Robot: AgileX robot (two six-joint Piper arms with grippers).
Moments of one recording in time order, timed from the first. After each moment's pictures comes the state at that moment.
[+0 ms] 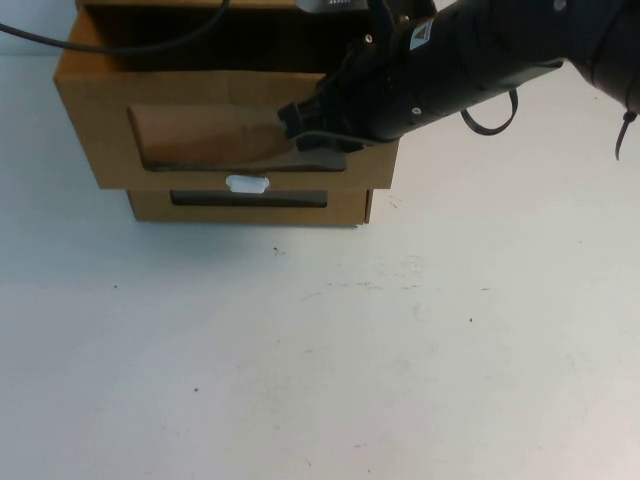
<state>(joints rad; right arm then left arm) 0.59 1.74 -1.71 0.34 0.83 -0.18 -0.06 2.06 -2.25 -0.77 1.14 0.57</state>
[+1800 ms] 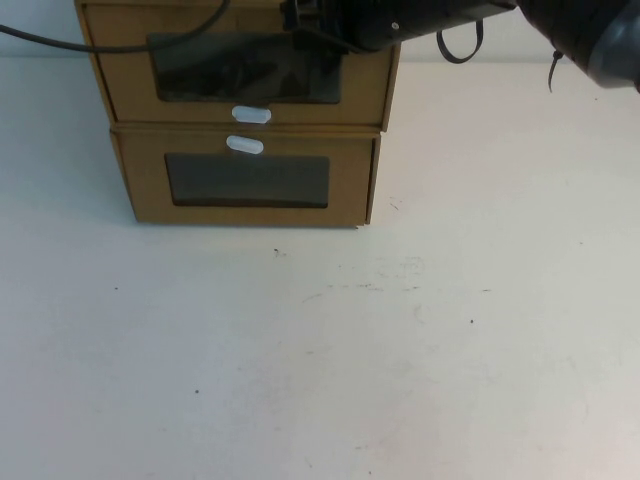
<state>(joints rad) 0.47 2.05 -2.12 0.42 0.77 -0.19 -0.06 2.06 -2.25 -0.79 1.15 0.57</state>
